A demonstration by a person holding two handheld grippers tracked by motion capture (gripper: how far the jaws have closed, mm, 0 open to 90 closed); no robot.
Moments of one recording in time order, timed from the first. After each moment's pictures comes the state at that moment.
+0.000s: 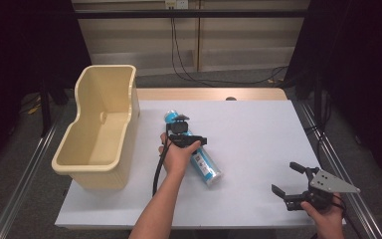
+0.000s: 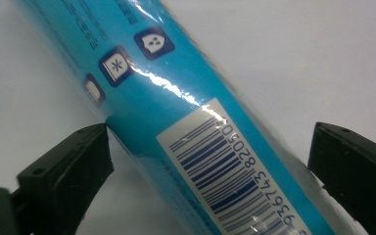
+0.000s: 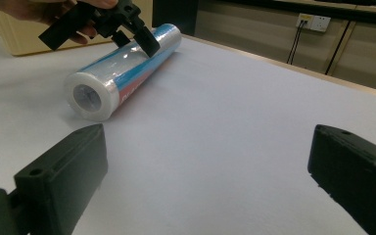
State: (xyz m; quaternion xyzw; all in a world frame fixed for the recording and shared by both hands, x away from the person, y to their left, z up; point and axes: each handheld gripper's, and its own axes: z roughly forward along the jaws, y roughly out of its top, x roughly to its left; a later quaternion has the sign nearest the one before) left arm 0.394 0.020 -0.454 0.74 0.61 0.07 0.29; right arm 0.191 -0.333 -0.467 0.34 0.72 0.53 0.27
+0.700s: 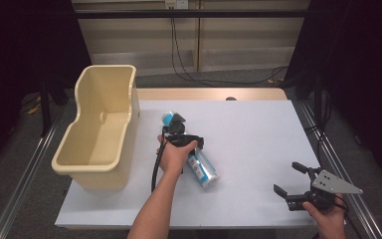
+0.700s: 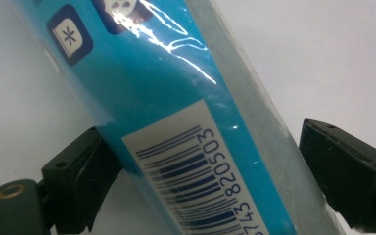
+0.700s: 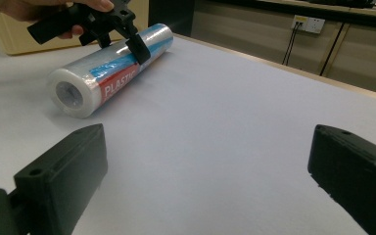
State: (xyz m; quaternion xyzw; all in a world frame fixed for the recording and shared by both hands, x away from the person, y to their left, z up) left arm 0.403 0.034 -0.458 0.72 0.64 -0.03 0.26; right arm 0.189 -0.337 -0.466 0.34 0.72 0.53 0.28
